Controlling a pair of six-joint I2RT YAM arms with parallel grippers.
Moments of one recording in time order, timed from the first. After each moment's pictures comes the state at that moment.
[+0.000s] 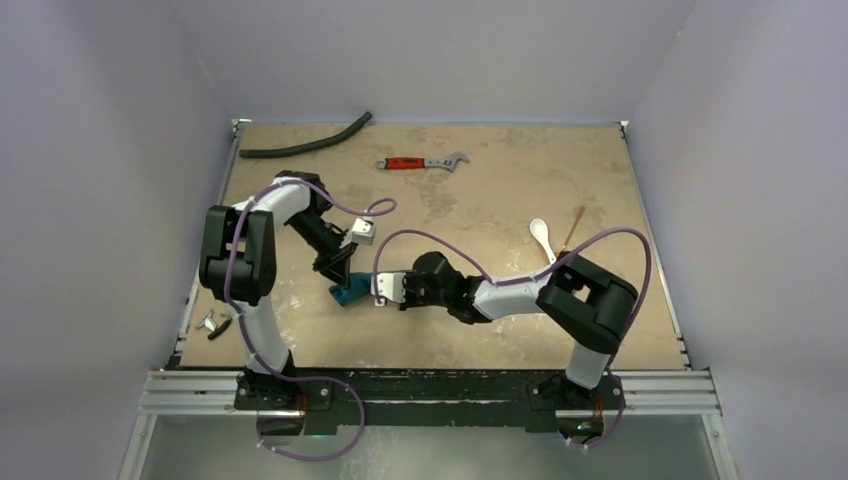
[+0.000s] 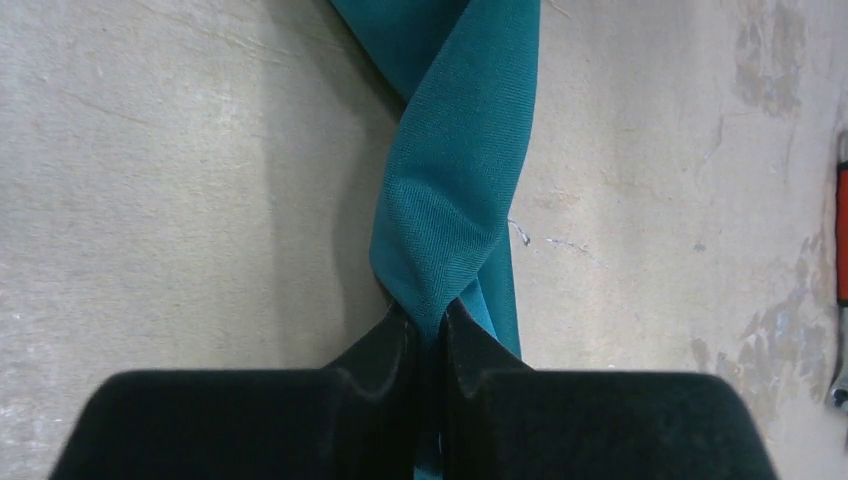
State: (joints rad) left arm -0.14 1.91 1.29 -1.41 0.74 1.49; right arm 1.02 1.75 0.77 0.39 -0.10 -0.66
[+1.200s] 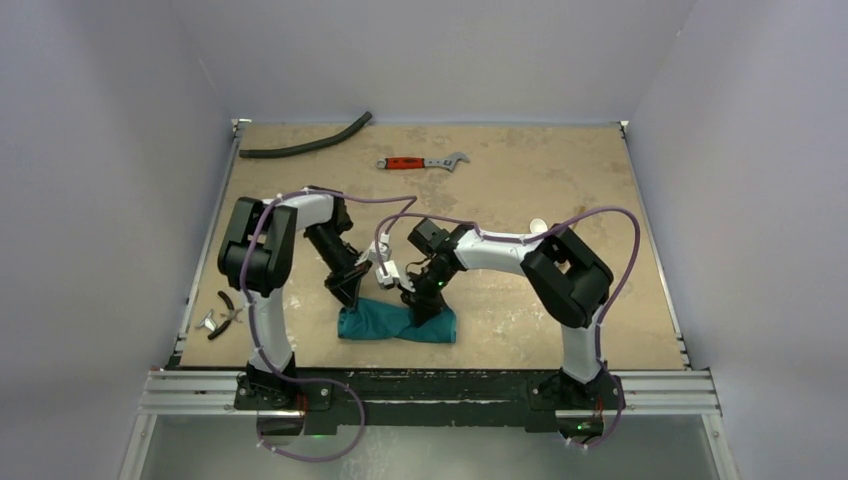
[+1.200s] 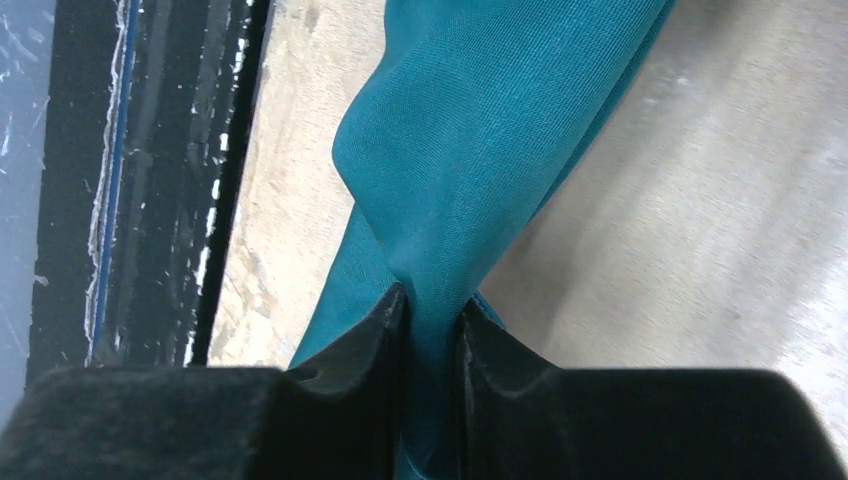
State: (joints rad) left arm -0.25 1.99 1.20 -1.40 0.72 1.41; right arm 0.85 1.94 1.20 -0.61 -0.81 -0.77
